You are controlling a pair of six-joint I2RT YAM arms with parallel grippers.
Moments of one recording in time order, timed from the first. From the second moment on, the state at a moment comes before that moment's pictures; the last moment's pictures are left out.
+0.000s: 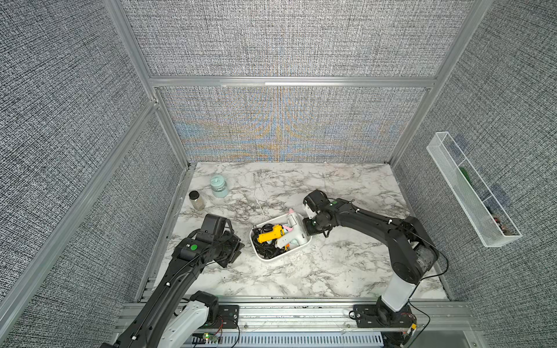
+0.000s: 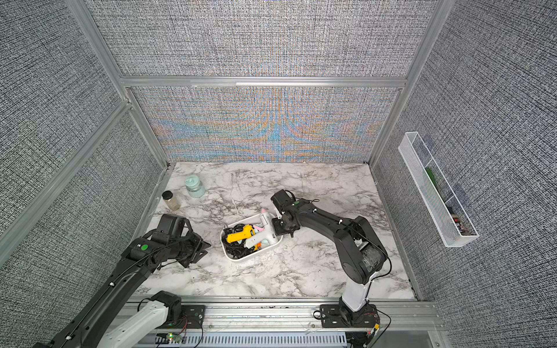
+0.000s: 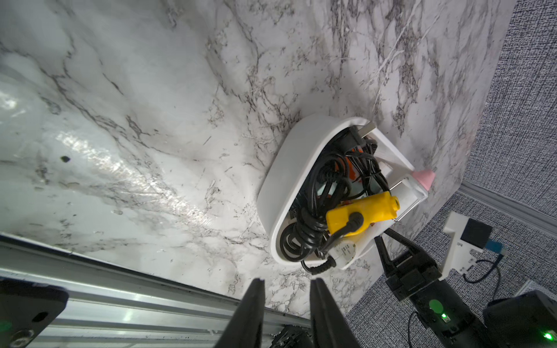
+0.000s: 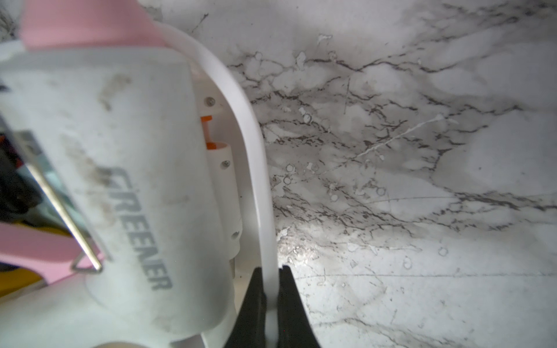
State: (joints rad) left arm -0.34 0.87 0.78 -0.96 0.29 -1.33; right arm 0.63 1.77 1.22 -0.69 -0.04 0.34
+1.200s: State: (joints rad) left arm -0.27 1.02 0.42 0.07 -0.84 -0.23; right arm 0.16 1.20 0.29 0.58 0.44 0.02
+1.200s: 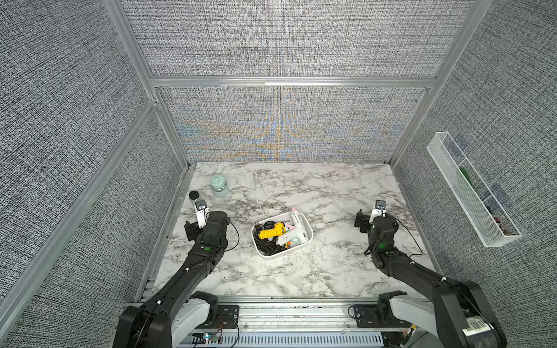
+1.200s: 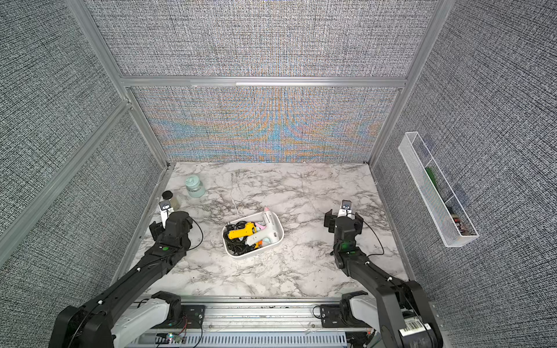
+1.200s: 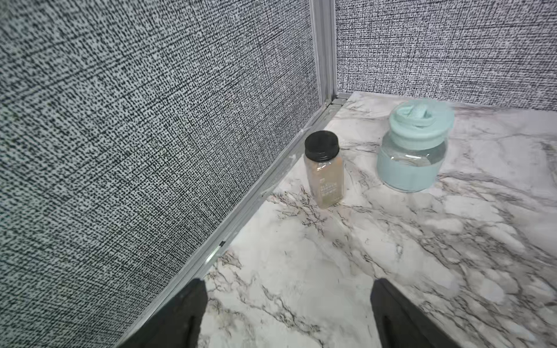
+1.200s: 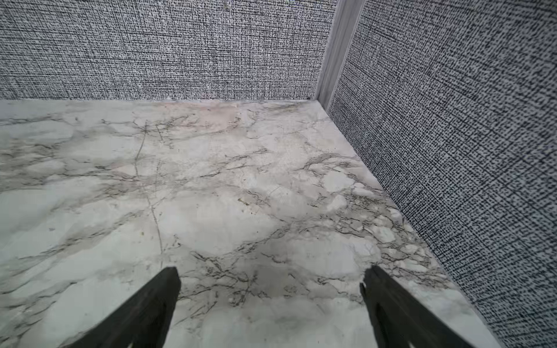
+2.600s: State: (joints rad) left arm -0.01 1.53 0.41 0.75 -0.37 -0.05; right arm 0.03 1.52 0.22 1.14 0.15 0.00
